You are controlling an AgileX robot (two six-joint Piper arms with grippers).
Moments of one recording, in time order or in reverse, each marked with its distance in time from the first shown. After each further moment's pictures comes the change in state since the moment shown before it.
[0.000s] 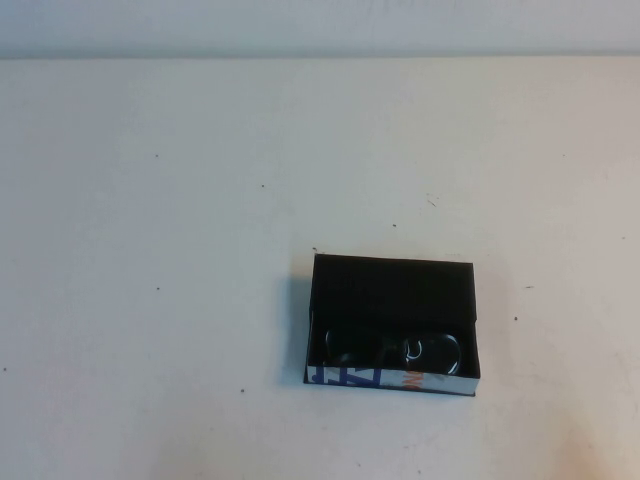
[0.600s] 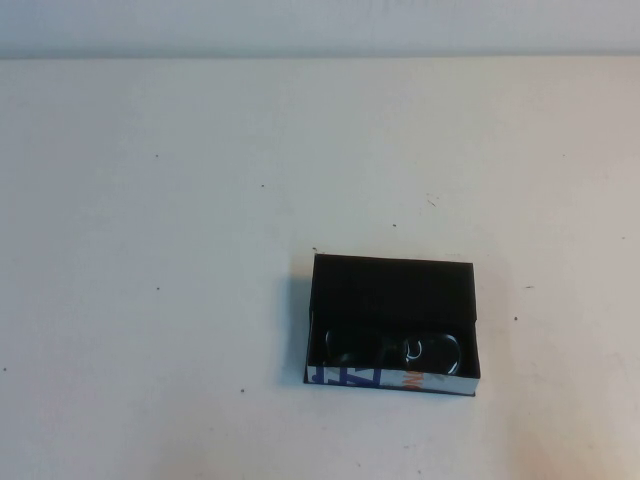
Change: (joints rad) right arm 0.000 0.000 0.000 0.608 -0.045 0.000; left arm 0.000 0.000 0.000 0.000 0.000 0.000
